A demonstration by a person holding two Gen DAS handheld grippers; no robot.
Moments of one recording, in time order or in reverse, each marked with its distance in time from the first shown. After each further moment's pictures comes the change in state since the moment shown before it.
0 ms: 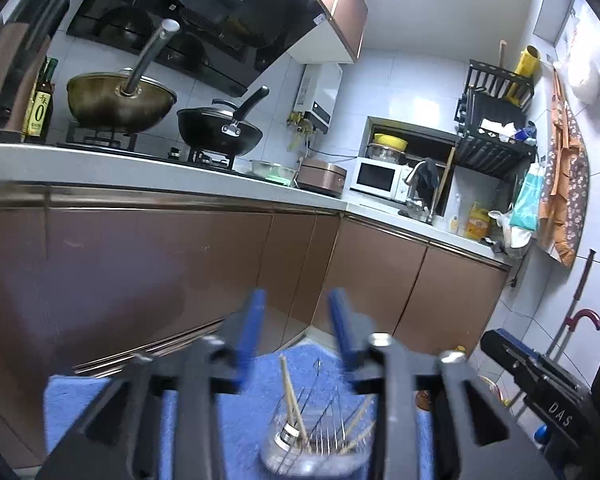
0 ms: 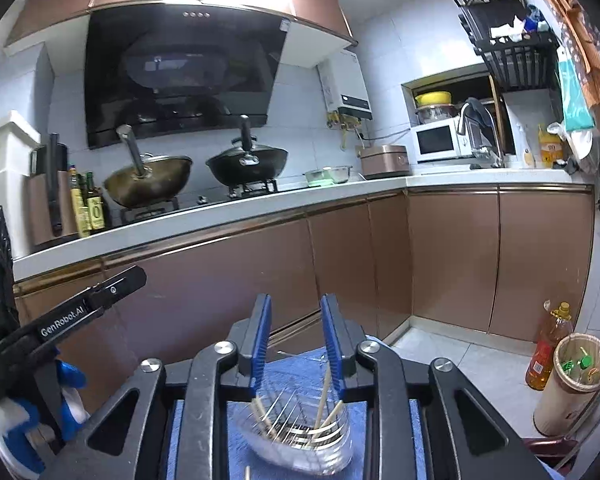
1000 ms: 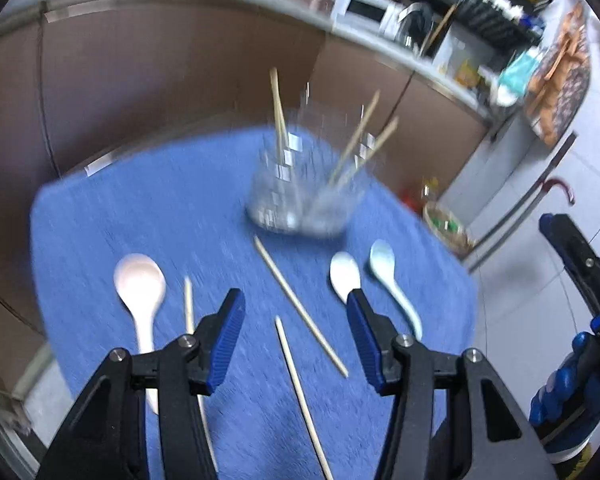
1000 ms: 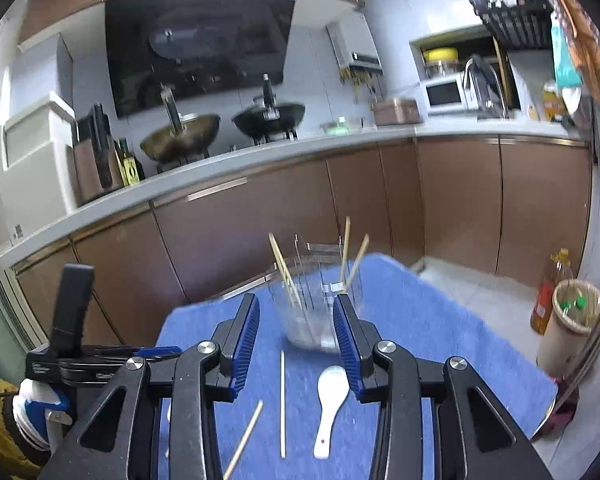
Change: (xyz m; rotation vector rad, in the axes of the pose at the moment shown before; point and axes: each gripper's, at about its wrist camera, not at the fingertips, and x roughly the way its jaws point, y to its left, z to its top) left arm -0.045 0.013 -0.134 -0.025 0.719 -0.107; right arm -0.101 0.006 -0.061 0.049 0.199 0.078
